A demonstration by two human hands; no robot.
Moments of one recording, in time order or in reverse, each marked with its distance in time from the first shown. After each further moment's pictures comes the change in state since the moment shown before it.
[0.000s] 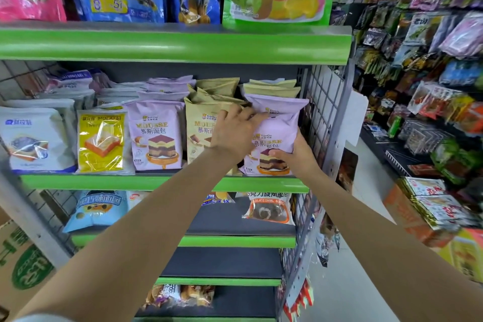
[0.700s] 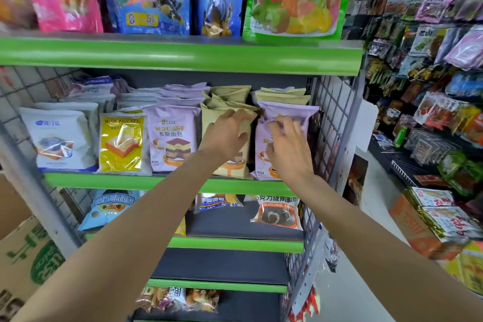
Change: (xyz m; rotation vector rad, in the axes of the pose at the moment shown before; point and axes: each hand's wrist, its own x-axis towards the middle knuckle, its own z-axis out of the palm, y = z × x) left_hand -0.020 -0.042 -0.007 -0.547 0.068 -0.187; right_hand -0.021 -0.070 0.036 -0.945 0.190 -0.385
